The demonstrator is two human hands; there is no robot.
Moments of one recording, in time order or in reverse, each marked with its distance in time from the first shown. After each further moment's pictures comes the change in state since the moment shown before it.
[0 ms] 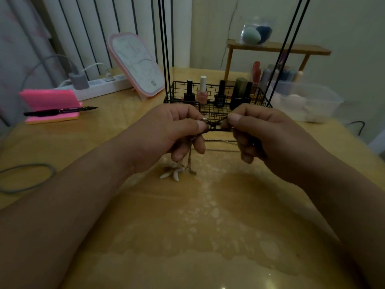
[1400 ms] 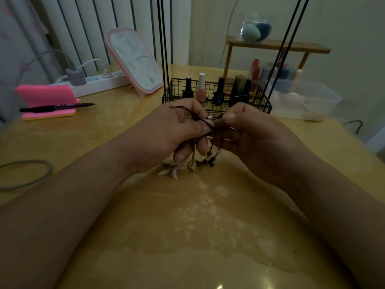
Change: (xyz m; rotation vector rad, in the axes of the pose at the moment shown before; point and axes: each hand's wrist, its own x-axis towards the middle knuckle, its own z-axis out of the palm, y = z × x) left_hand -0.003 0.003 0.010 0.008 -0.030 0.062; right_hand 0.007 0.013 0.015 0.376 -0.059 -0.036
